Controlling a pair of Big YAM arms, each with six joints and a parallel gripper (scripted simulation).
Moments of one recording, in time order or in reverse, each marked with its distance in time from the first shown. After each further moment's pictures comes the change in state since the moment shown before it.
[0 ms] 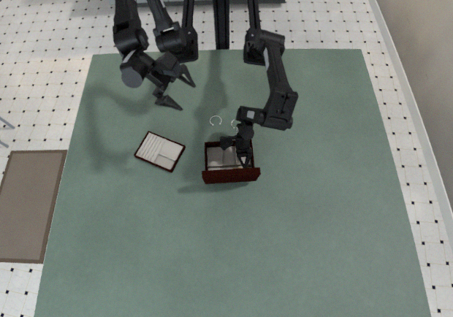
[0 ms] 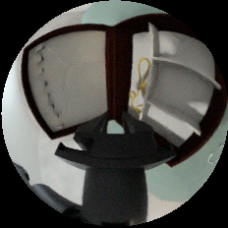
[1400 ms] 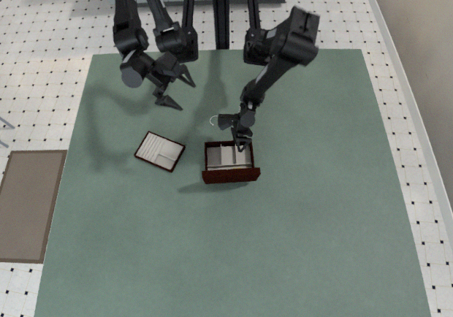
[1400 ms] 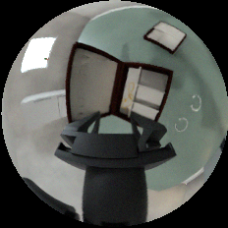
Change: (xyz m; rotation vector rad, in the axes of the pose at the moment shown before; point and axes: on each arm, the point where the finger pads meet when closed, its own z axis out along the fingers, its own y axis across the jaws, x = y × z) left arm -0.028 0.063 -0.109 0.322 -0.177 -0.214; right arm 0.000 0.000 0.000 0.000 0.000 0.000
